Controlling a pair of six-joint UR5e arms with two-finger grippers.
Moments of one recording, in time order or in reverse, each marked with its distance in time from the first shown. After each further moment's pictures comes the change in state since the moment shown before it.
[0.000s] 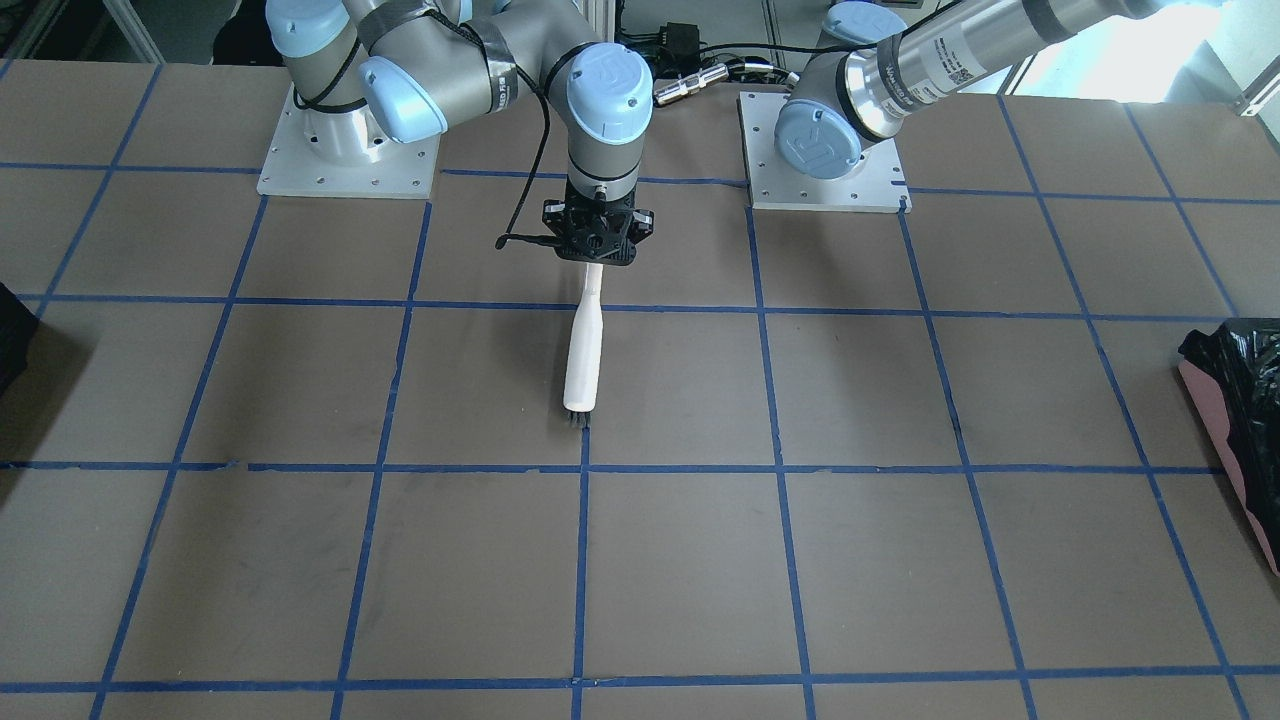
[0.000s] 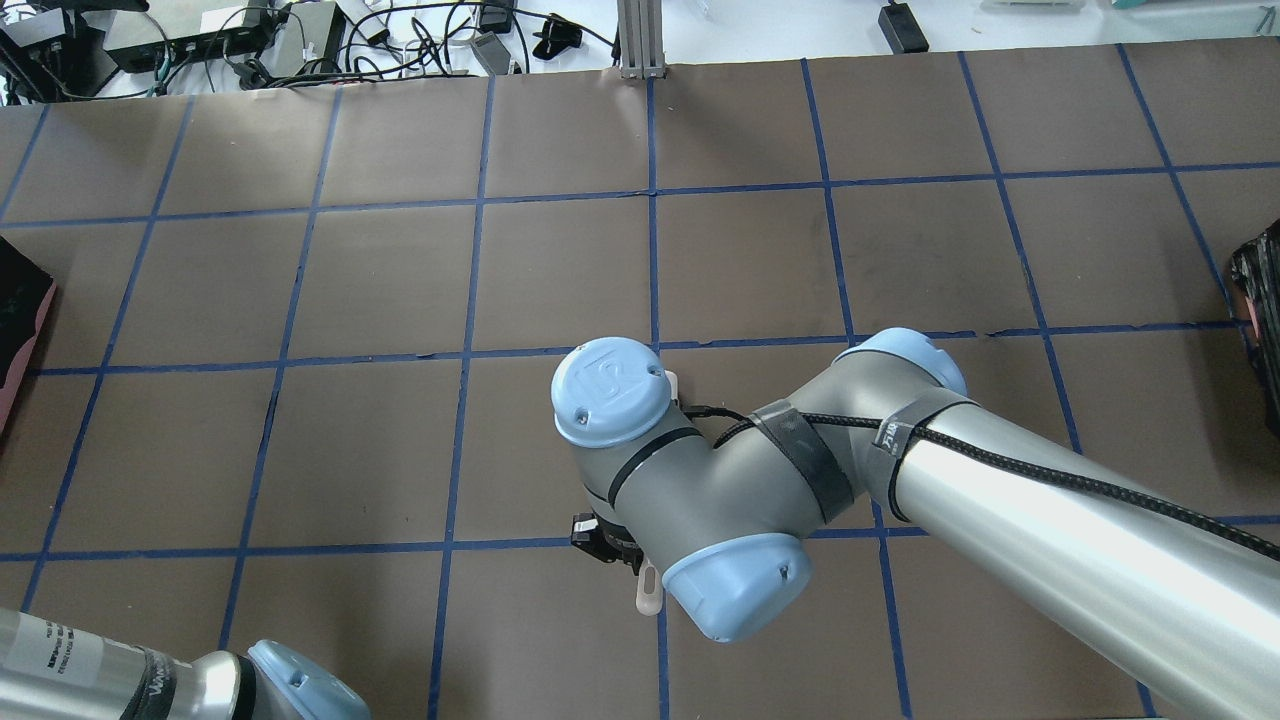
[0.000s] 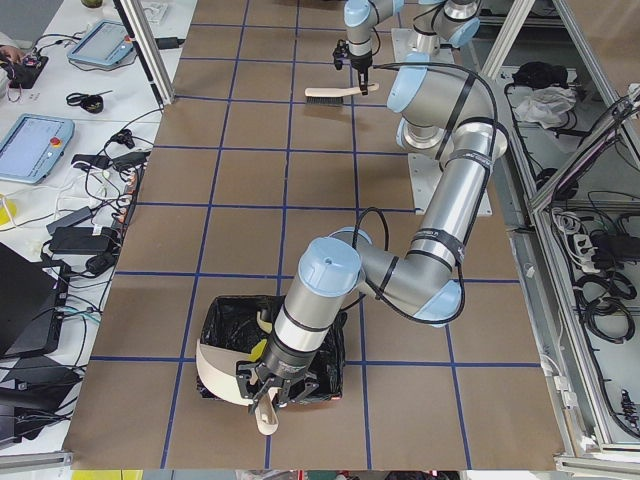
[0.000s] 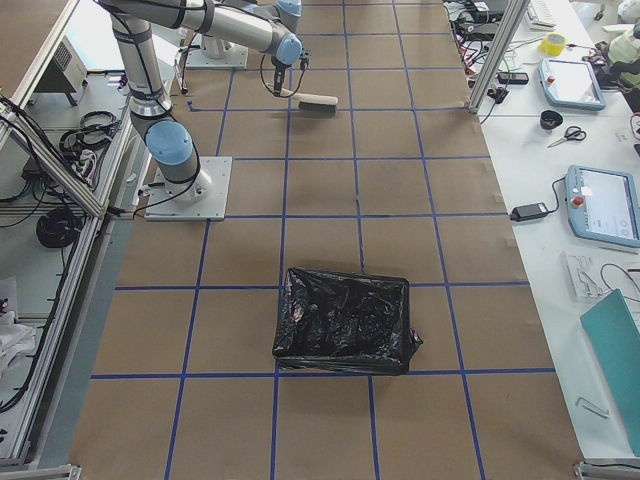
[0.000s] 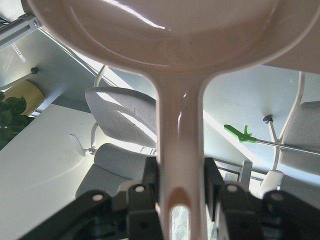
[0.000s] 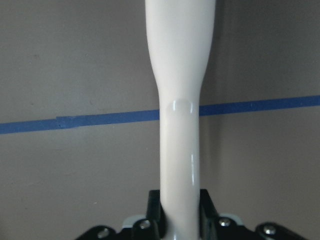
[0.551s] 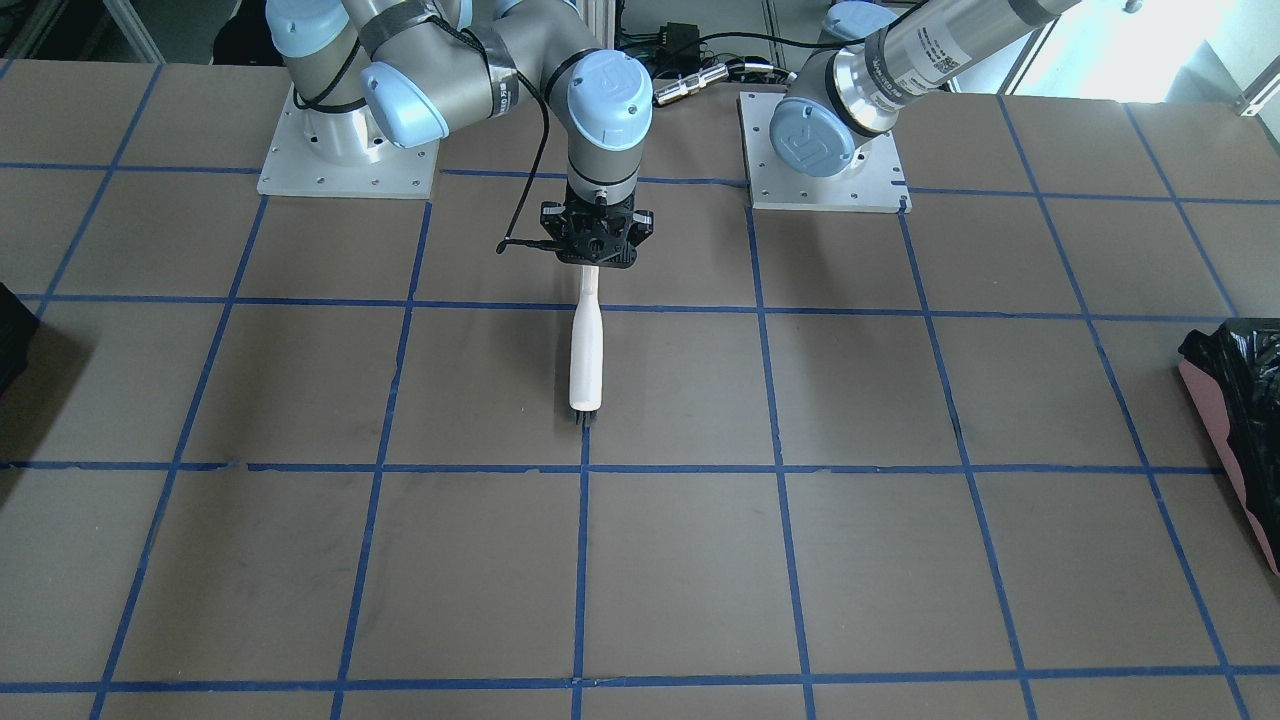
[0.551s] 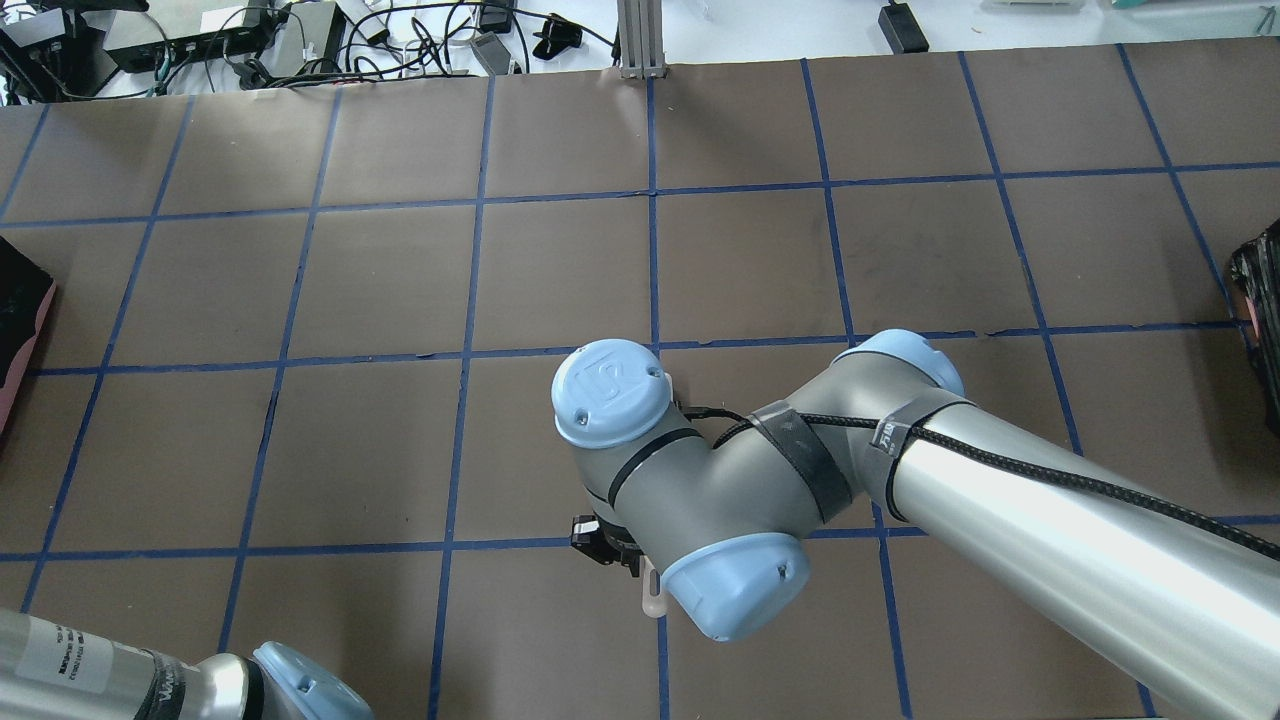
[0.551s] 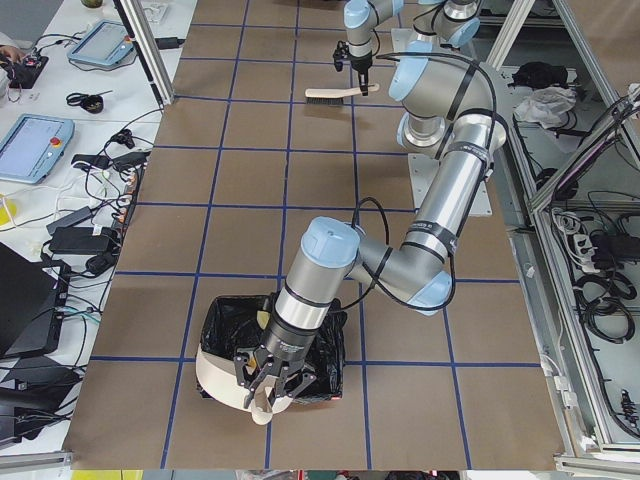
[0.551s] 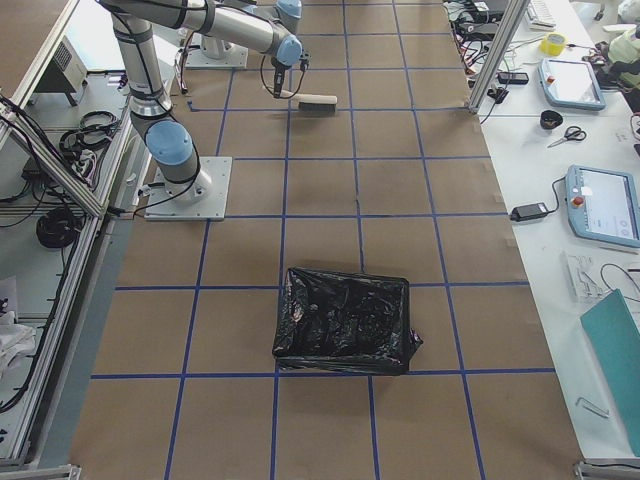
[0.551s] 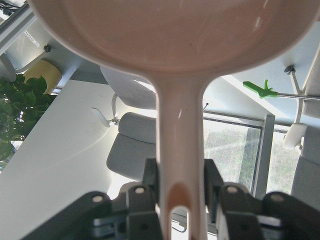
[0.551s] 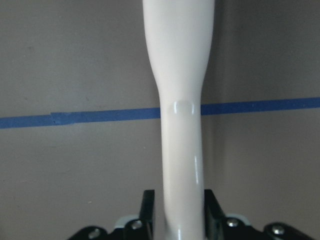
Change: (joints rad) left arm -0.027 0.046 -0.079 0.167 0.033 0.068; right arm 0.000 0.005 0.001 0.000 -0.001 -0.011
